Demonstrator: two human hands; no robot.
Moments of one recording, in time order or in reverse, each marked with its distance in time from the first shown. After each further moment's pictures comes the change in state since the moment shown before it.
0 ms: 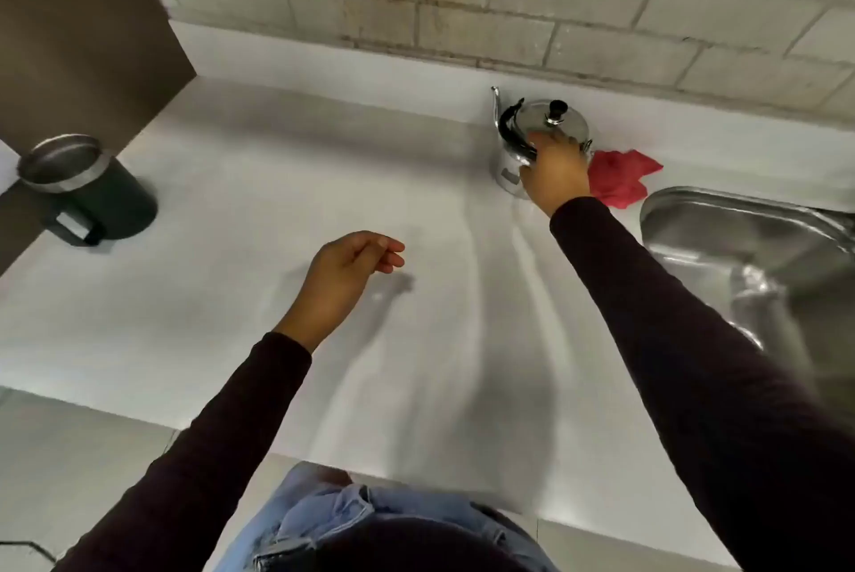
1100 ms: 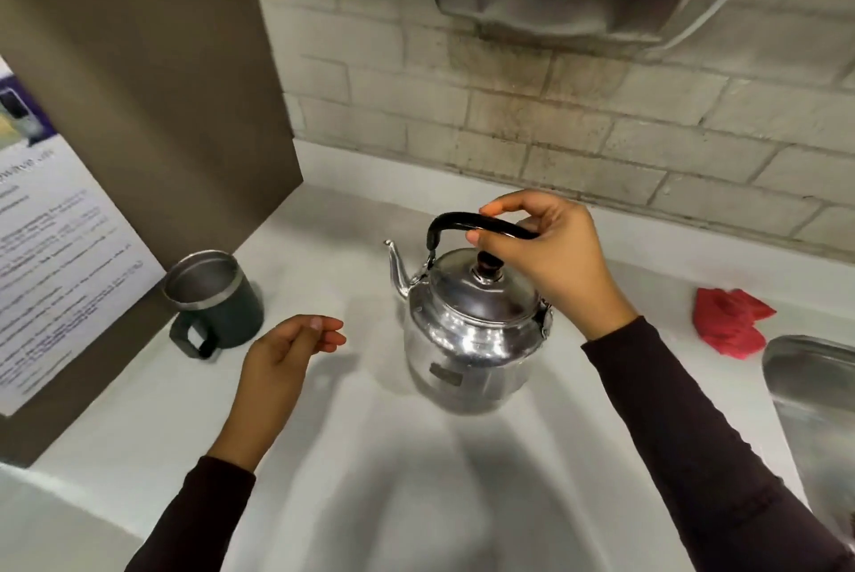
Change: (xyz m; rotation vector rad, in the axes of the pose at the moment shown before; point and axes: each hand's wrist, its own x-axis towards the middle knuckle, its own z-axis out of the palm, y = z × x) left_hand 0.025 -0.026 -0.177 -0.045 0.381 0.016; right_hand -0.009 -0.214 -0.069 1.010 -0.071 -0.179
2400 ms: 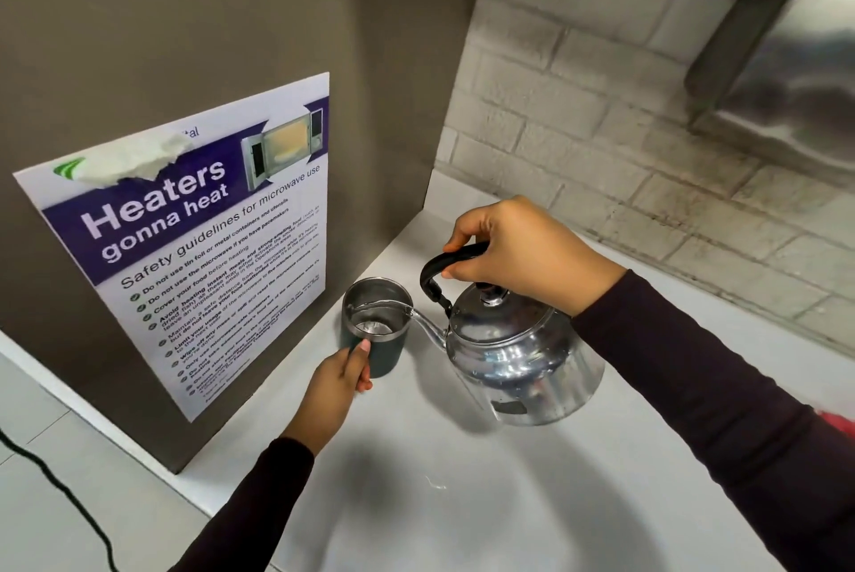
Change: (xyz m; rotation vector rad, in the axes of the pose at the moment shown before) left_hand 0.090 -0.119 -0.133 -0.062 0.040 -0.228; right_hand 0.066 -0.106 0.243 -0.779 -0.549 -0.230
